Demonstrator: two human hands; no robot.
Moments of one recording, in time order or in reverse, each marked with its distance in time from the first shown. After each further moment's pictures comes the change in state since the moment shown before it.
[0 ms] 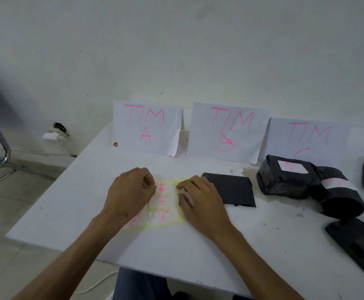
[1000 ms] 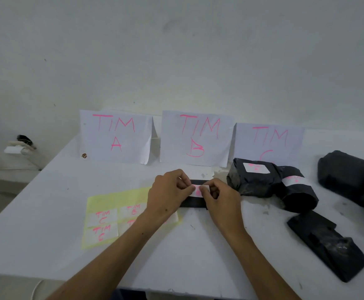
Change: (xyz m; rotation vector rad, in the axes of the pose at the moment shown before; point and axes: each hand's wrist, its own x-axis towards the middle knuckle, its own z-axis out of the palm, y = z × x) left_hand 0.023 0.119 0.076 -0.400 -0.113 0.038; right_hand -0.021 0.063 -0.065 0.214 0.254 0.450
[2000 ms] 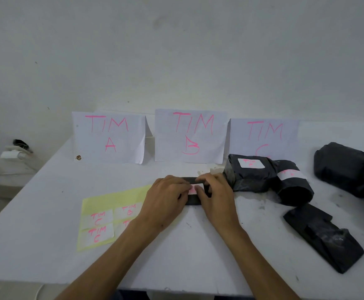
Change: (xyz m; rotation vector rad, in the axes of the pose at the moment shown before) left_hand -0.009 -0.026 0.013 0.412 0.030 0.477; right_hand 0.000 0.013 0.006 -0.092 0.008 -0.132
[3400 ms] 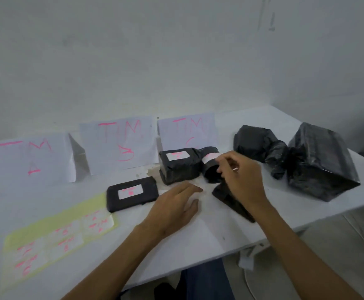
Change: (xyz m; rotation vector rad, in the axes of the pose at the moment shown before) left_hand 0.012 0.135 0.042 -0.275 -0.210 0.369; right_hand -0.025 0.037 -0.201 -0.025 0.292 0.127
